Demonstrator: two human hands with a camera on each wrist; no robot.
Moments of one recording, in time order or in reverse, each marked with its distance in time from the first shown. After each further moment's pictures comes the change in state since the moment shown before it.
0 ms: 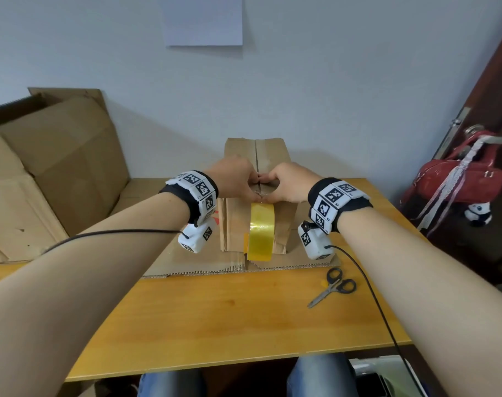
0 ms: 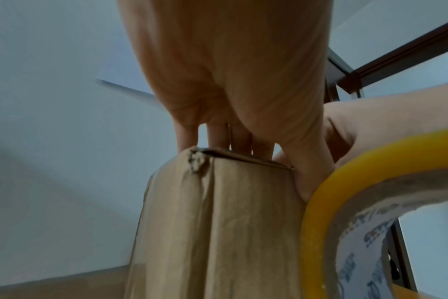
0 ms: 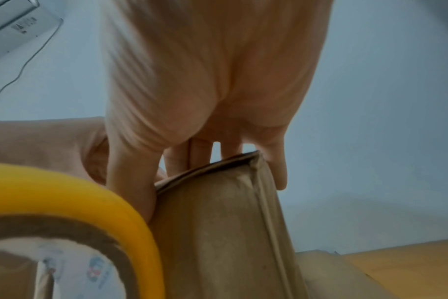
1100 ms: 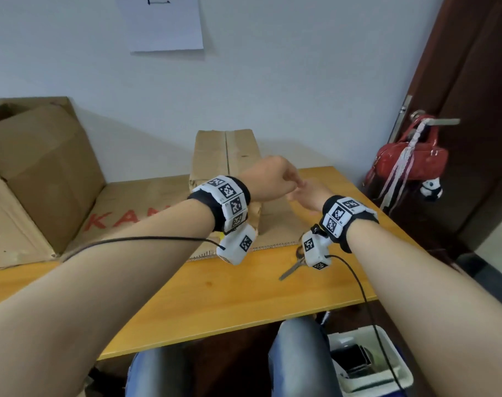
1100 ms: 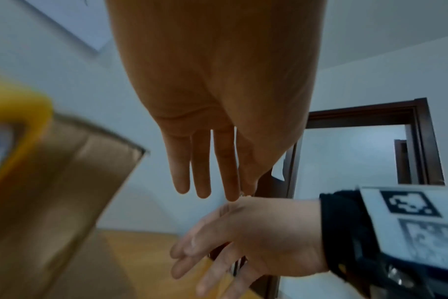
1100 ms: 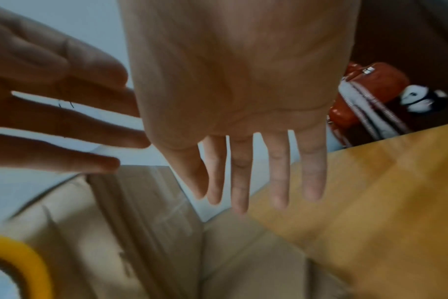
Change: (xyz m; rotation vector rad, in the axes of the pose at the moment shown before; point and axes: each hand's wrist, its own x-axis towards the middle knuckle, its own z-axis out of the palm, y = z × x) left_hand -0.014 0.137 0.006 -0.319 0.028 0.186; right_hand -0.098 0.068 0.024 0.310 0.206 0.512
